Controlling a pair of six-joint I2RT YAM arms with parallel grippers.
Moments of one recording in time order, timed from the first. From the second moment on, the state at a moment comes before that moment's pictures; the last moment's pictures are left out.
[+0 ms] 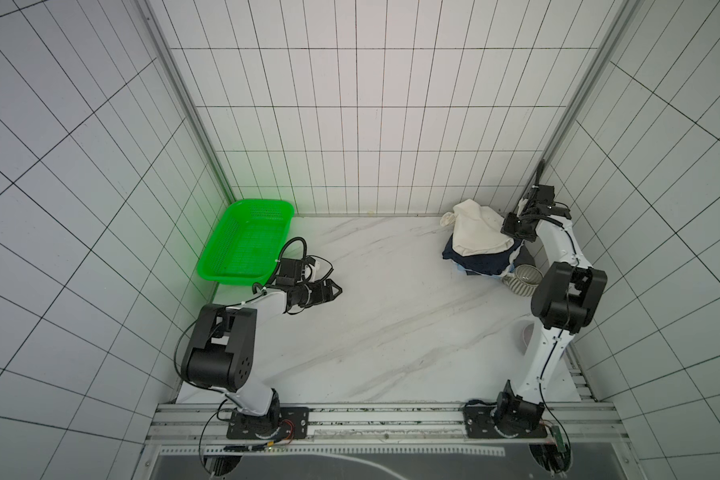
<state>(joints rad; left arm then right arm) -0.13 1.60 0.78 -0.15 0.57 -0.35 -0.27 2.09 1.98 -0.80 -0.12 0.15</state>
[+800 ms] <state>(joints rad) -0.13 1.61 0.78 -0.15 0.57 -0.35 -0.30 1.83 1.54 -0.57 0.00 0.19</state>
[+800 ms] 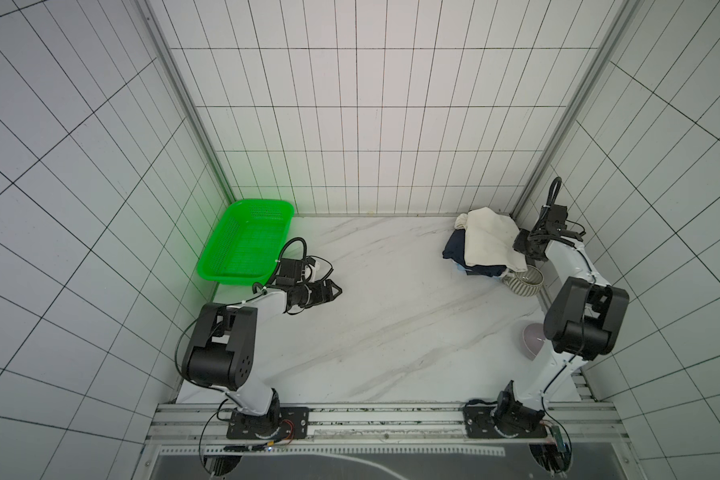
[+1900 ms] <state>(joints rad) -0.13 1.62 0.79 -0.16 0.57 -0.34 -0.07 1.88 1.79 -0.58 0.01 0.05</state>
